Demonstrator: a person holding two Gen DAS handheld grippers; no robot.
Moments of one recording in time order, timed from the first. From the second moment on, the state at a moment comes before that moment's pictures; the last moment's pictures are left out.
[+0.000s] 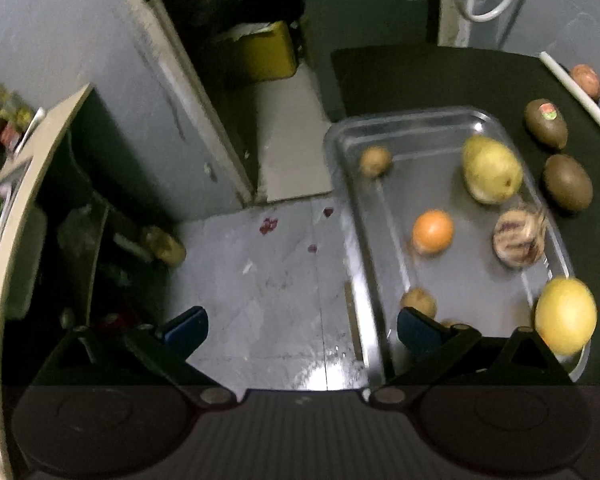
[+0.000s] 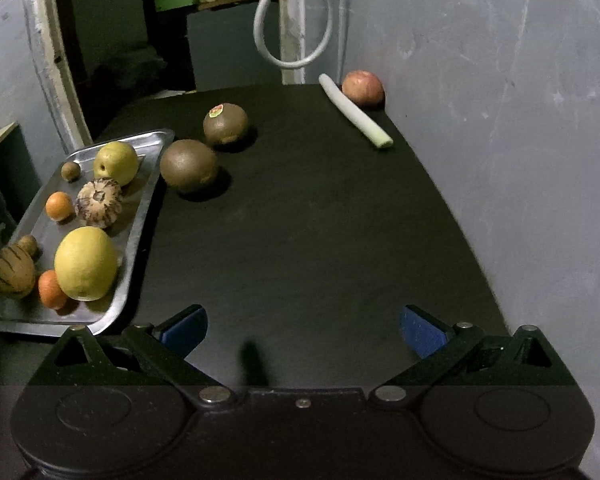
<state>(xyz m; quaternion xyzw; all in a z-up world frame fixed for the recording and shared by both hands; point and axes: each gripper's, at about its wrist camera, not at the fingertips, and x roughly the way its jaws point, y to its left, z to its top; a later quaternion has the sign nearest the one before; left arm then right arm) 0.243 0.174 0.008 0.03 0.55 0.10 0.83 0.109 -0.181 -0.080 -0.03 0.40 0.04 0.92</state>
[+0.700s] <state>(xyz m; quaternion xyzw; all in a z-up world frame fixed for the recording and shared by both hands) 0.428 0.072 0.013 0.12 0.48 -0.17 0.85 0.161 -0.174 -0.092 -0.15 0.39 0.15 0.89</state>
